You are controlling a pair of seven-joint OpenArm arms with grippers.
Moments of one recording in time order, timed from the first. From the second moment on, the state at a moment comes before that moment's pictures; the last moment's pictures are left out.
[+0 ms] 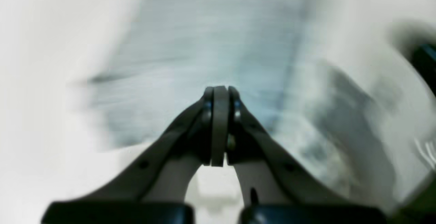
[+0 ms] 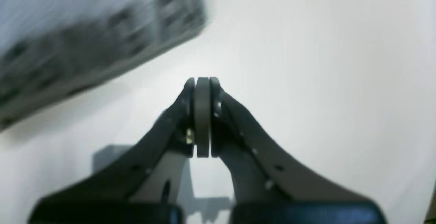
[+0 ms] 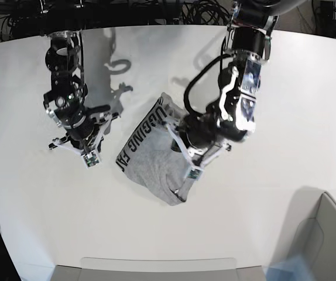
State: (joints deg) left arm -10.7 -1.0 15.7 104.4 -18.5 -2.2 74.0; right arm 2.8 10.3 -1.4 98.3 -2.7 20.4 -48.5
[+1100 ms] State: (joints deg) left arm -10.1 1.0 -7.6 90.0 -18.4 -1.7 65.3; right arm -5.2 9.8 12.6 97.4 -2.9 20.3 -48.7
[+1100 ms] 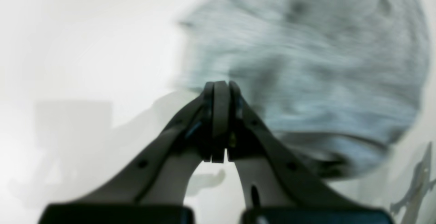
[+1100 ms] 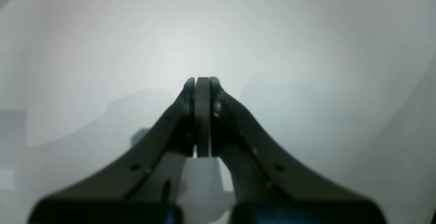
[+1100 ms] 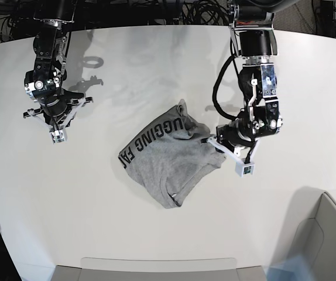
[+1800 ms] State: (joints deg) left arm -14.8 7.9 20.0 77.6 -17.8 -1.8 62.4; right arm -10.2 9.9 17.9 101.8 -3.0 20.6 -48.6
